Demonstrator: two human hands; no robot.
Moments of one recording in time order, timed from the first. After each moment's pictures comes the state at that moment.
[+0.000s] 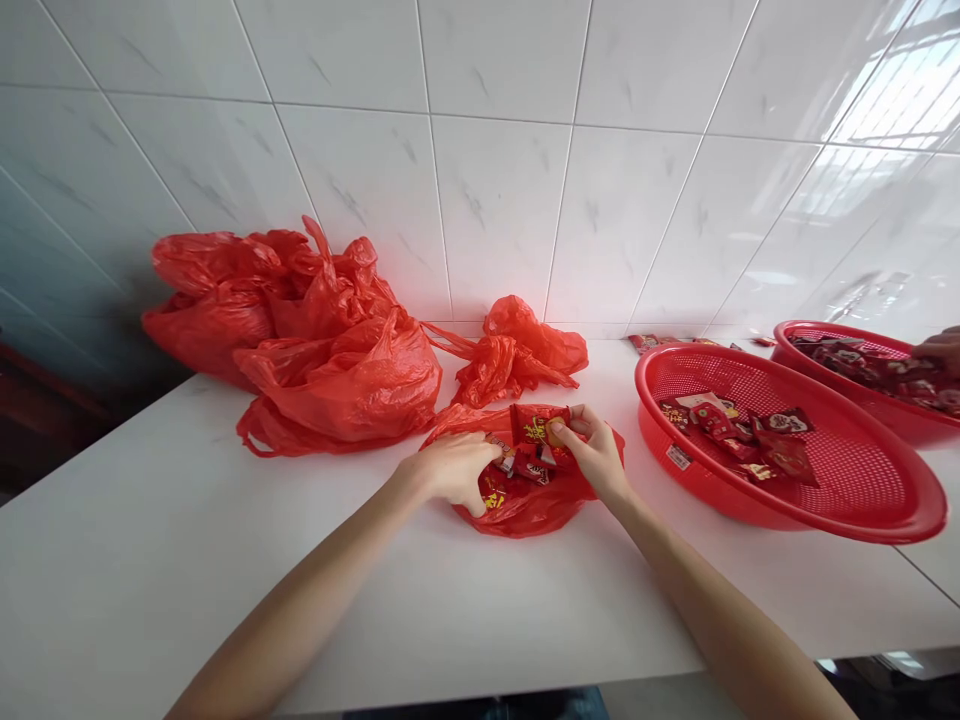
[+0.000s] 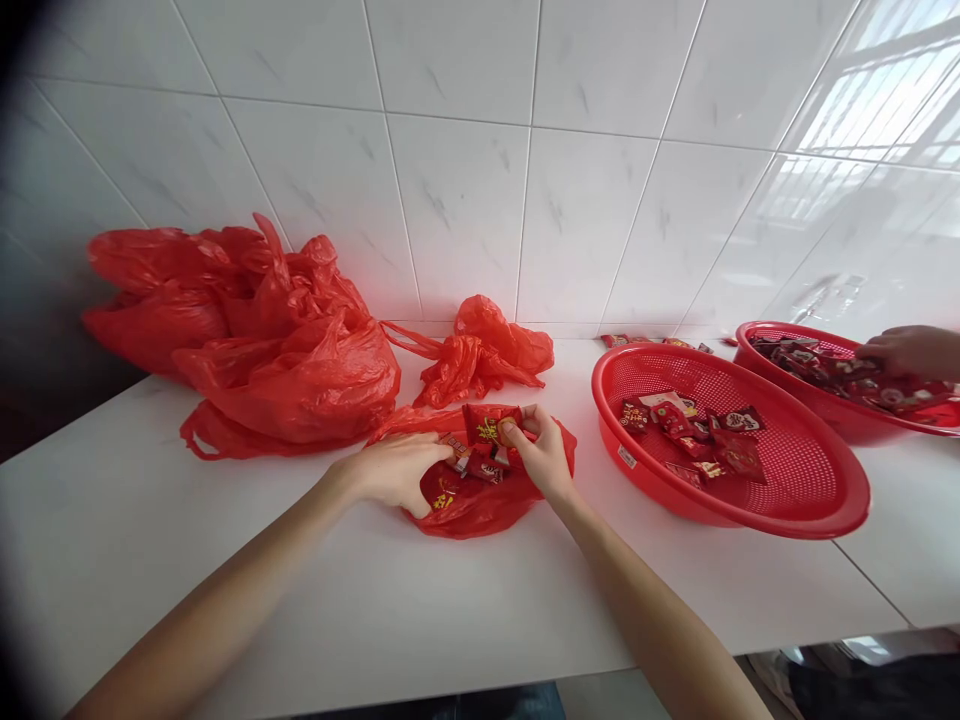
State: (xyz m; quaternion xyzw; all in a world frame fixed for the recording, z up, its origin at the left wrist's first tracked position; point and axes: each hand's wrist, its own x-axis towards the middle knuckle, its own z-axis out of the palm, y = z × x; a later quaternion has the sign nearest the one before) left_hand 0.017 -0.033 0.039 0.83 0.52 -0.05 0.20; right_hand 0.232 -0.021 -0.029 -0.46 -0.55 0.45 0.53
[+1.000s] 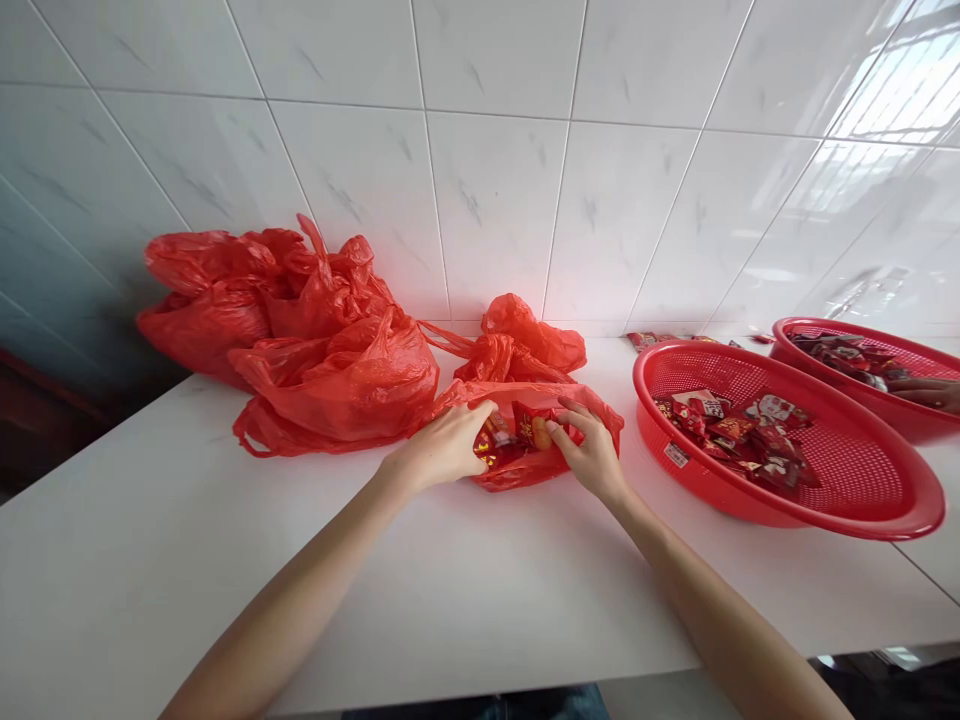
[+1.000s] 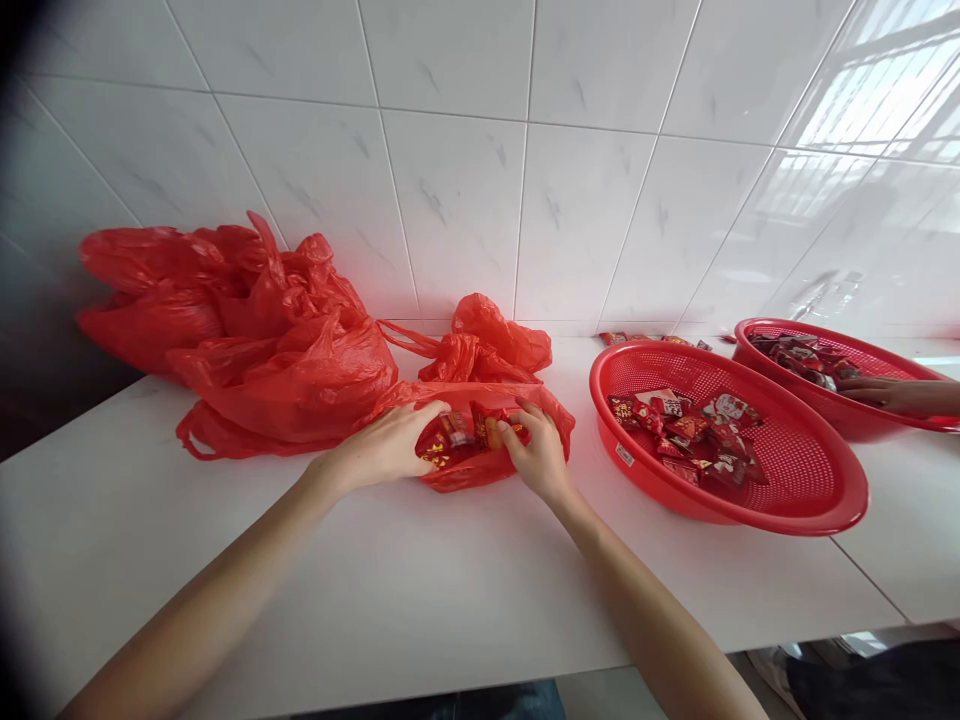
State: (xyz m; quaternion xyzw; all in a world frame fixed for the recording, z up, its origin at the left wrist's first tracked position) left_hand 0.014 -0.034 0.054 0.80 0.58 0.04 0.17; right_hand 0.235 -0.017 -0.030 -0.52 -0.69 0.21 0.46
